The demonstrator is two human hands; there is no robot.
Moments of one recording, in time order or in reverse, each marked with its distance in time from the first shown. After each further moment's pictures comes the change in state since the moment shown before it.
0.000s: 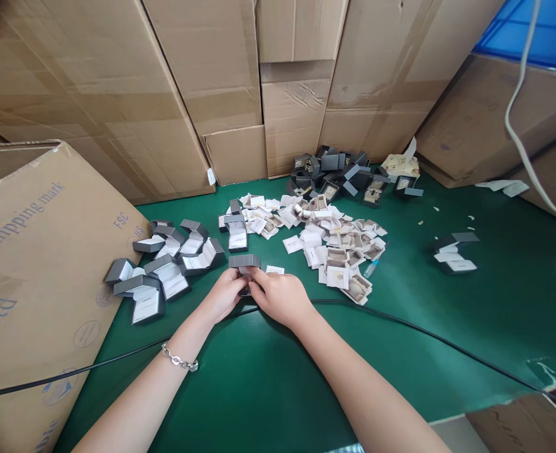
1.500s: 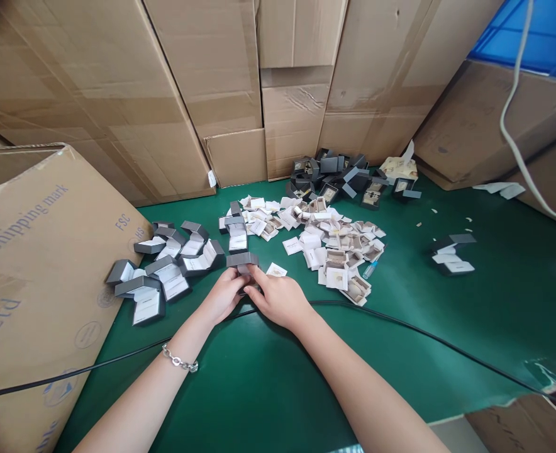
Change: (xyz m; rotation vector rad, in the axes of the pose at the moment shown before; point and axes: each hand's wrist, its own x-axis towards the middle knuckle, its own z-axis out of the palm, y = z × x) left_hand -0.003 0.004 0.001 -0.081 0.043 -0.047; right_hand 0.001 0.001 -0.002 0.087 -0.151 0.008
